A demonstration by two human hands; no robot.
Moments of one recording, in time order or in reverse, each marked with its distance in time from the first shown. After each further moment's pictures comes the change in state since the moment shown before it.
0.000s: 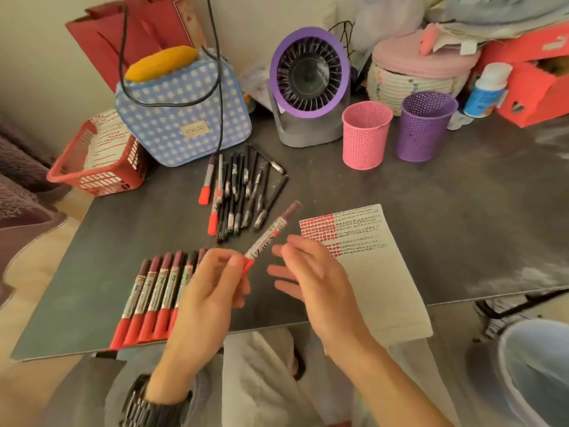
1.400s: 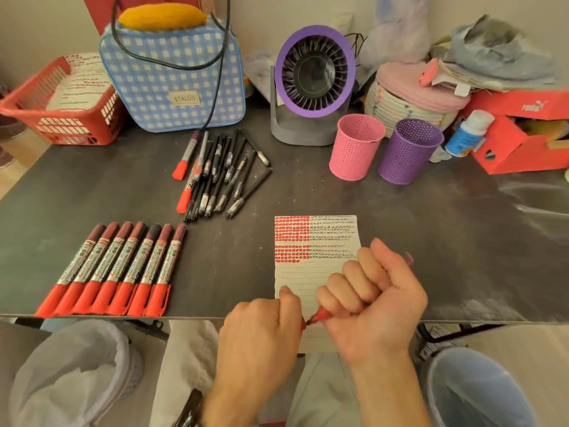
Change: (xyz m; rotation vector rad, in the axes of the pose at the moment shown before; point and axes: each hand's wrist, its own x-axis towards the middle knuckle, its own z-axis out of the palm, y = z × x) left_hand -0.044 0.019 0.108 0.431 0.010 -0.152; right_hand -0.016 -0.048 -0.065 0.728 0.040 0.063
